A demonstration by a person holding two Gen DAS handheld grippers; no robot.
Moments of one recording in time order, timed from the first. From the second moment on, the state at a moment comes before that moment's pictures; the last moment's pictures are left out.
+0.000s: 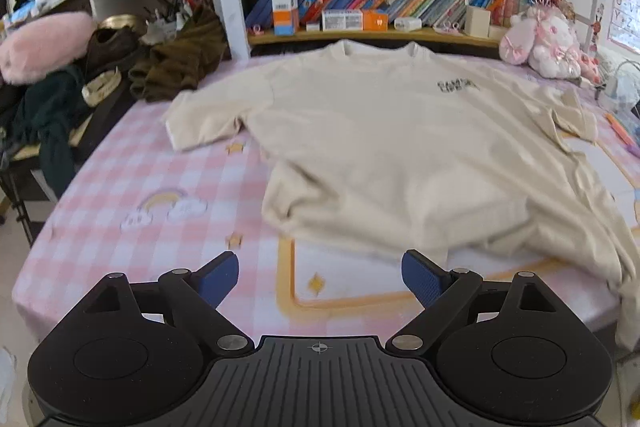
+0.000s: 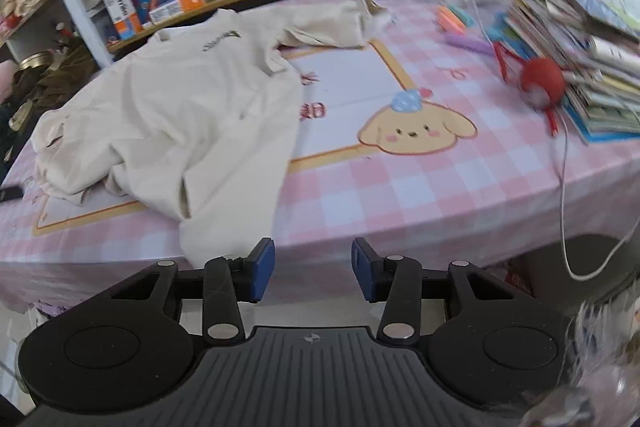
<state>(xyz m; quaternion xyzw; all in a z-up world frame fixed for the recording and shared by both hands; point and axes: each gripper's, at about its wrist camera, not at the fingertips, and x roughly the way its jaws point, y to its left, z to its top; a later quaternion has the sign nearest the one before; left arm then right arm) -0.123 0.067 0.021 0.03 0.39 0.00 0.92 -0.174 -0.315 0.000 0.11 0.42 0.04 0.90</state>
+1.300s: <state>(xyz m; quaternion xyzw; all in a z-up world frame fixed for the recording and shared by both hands) -0.024 0.082 -0.025 -0.03 0.41 0.00 0.91 -0.148 -0.256 -0.005 0.06 0.44 0.07 0.89</state>
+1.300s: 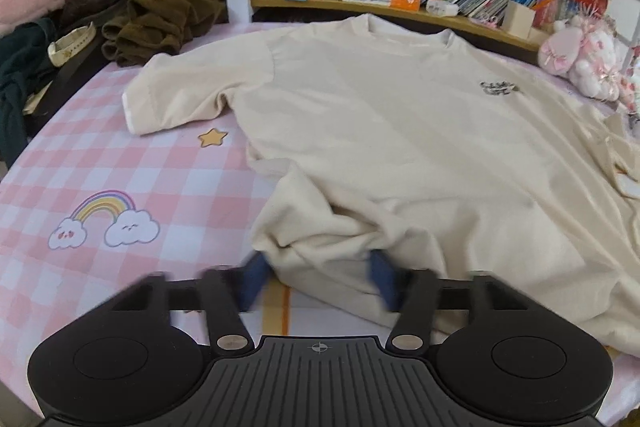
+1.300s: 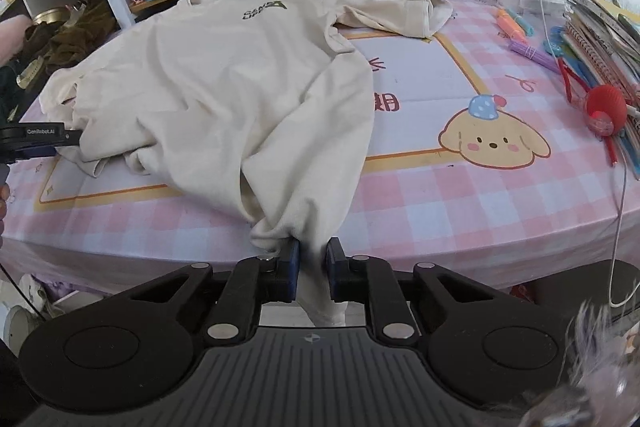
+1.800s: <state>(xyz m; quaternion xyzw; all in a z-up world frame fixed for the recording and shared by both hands) -0.077 0.133 0.064 -0.17 0.37 0.01 0.91 -0.139 -0.308 0.022 0.12 0.39 0.04 0.91</state>
